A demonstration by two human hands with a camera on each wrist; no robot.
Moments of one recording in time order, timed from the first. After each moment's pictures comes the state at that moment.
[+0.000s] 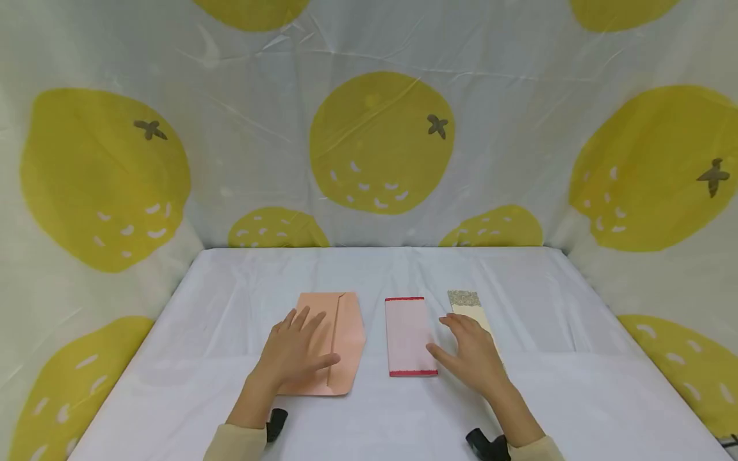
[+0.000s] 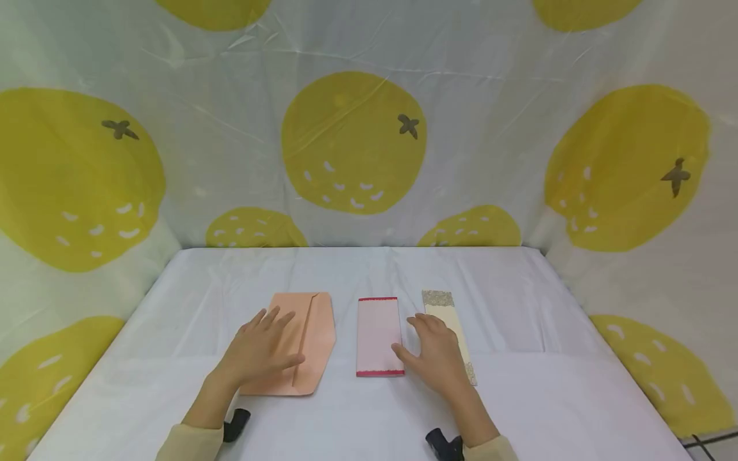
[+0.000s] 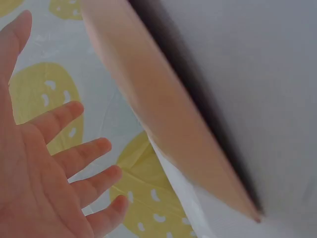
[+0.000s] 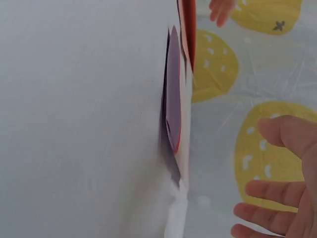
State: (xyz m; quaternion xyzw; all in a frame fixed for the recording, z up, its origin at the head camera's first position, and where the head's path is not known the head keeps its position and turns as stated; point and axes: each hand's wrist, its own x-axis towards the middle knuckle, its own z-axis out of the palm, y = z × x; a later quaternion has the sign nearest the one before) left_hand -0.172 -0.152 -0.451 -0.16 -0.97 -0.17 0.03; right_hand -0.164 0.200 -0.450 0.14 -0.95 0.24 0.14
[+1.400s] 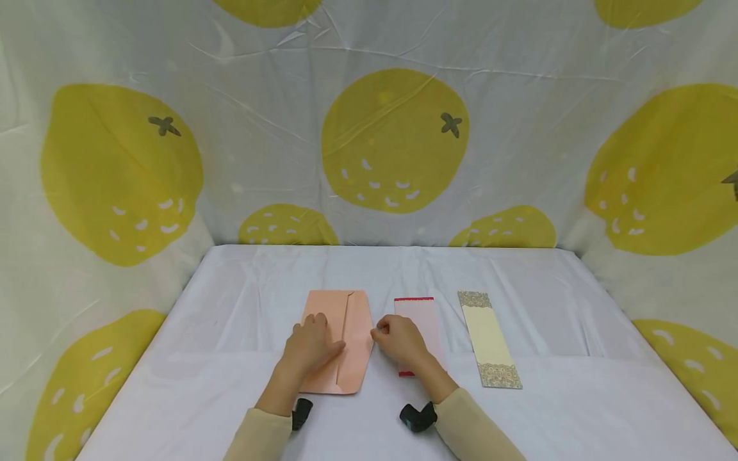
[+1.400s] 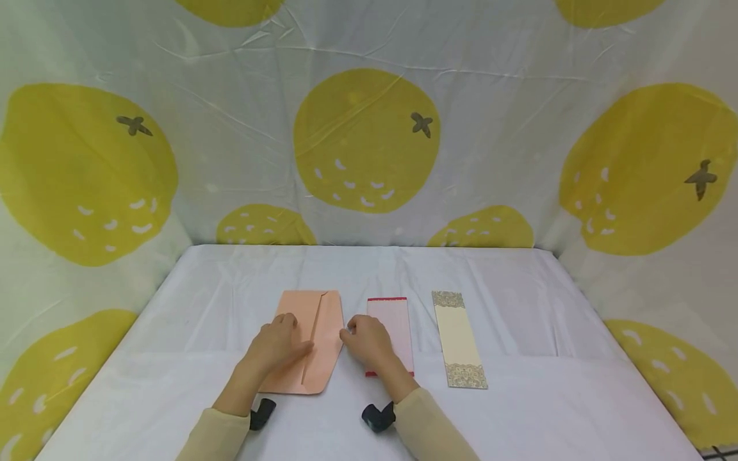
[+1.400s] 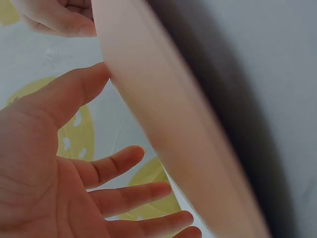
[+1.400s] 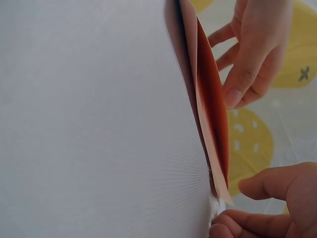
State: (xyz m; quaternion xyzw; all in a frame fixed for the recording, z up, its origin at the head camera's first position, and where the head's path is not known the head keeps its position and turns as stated) left_hand -0.185 -0.129 -0.454 -0.04 -0.98 -0.22 -0.01; right_hand -0.213 0.077 -0.470 0.13 -0.93 0.35 -0.01
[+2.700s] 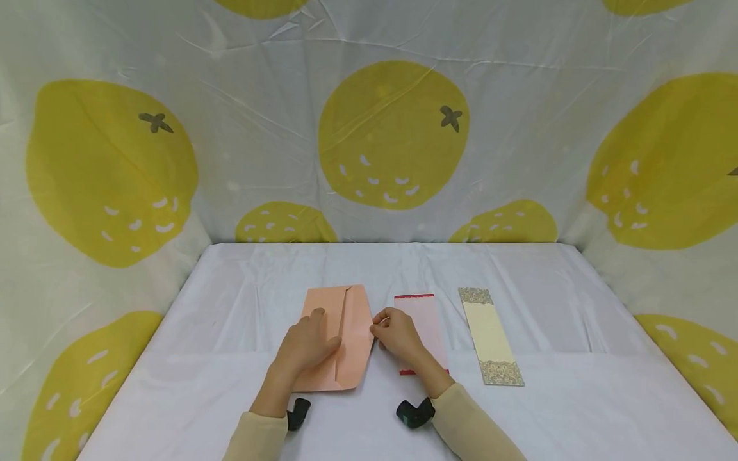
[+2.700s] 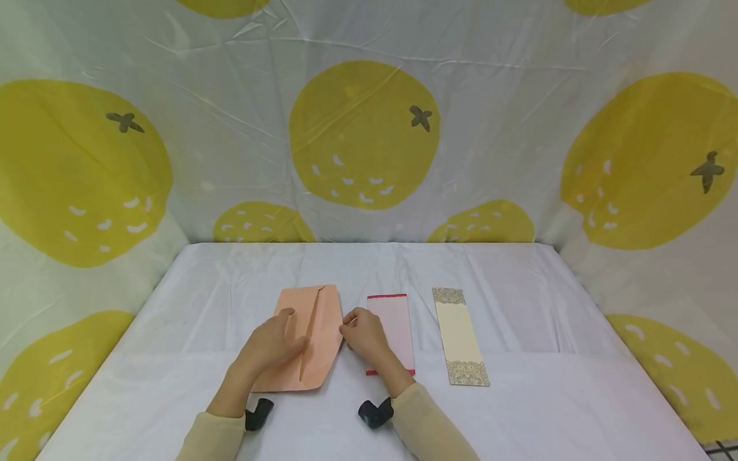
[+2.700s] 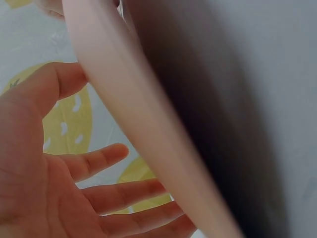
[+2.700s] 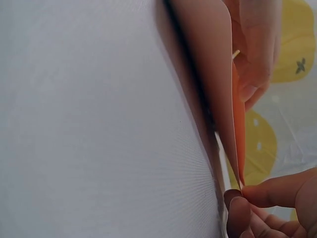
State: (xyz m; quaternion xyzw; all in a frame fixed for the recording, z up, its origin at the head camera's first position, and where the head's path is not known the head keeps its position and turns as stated) left_hand -0.188 -0.139 -0.452 -0.04 -0.96 -0.28 -0.01; right_hand -0.222 0.069 -0.474 0.07 -0.87 0.49 -0.06
